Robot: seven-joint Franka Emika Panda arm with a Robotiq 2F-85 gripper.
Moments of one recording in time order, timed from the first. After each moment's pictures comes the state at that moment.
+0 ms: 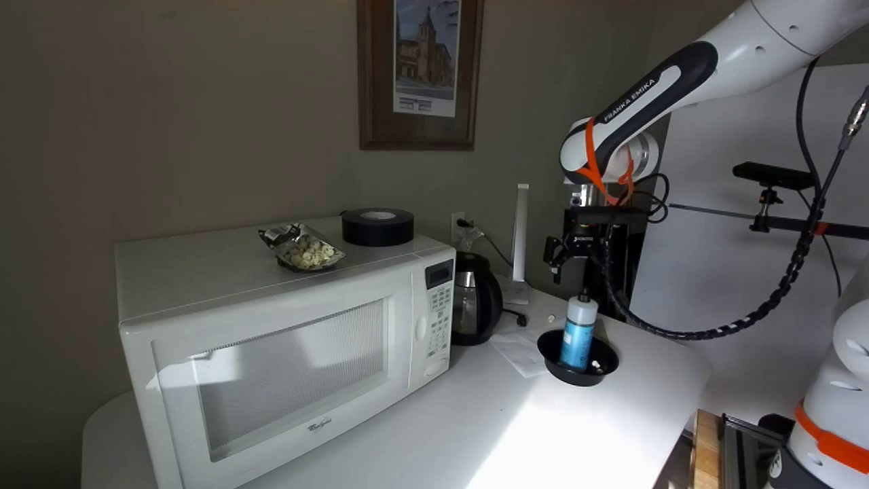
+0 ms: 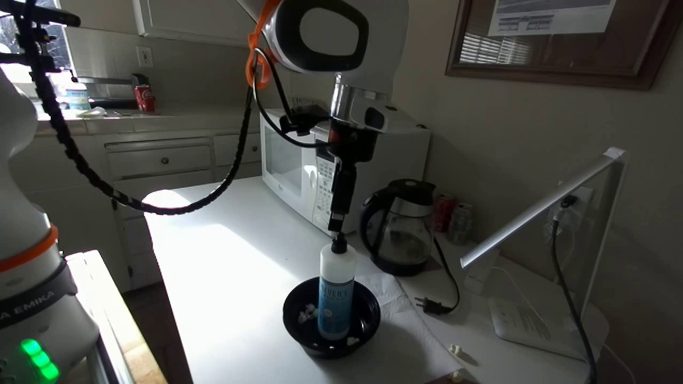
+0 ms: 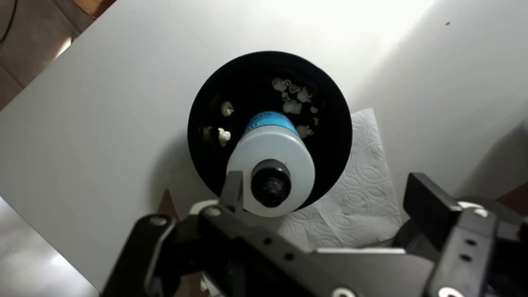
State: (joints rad) arm -0.31 -0.13 -0.21 -2.41 -0.03 2.18 0.33
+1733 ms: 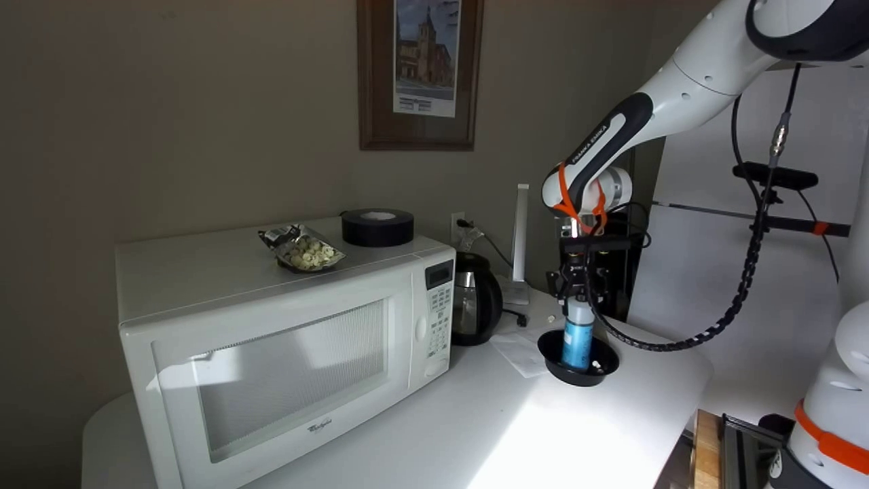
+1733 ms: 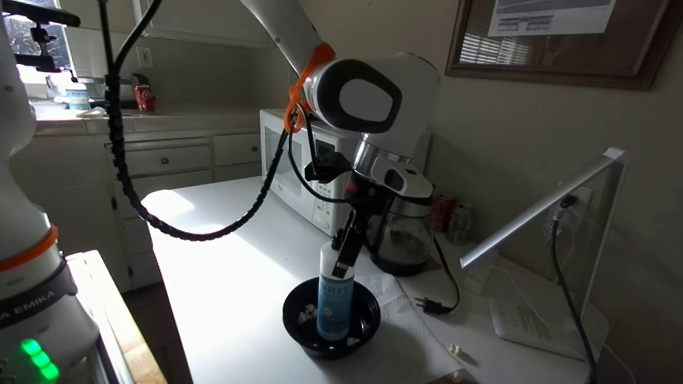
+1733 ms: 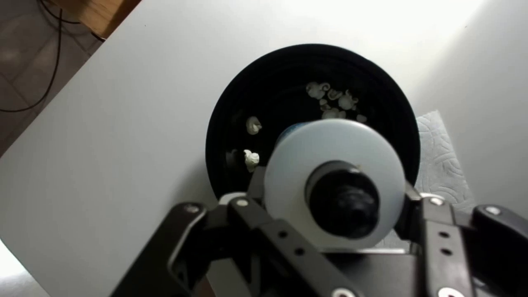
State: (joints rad) arm -0.30 0.13 -0.28 -2.29 0.00 2.16 0.35
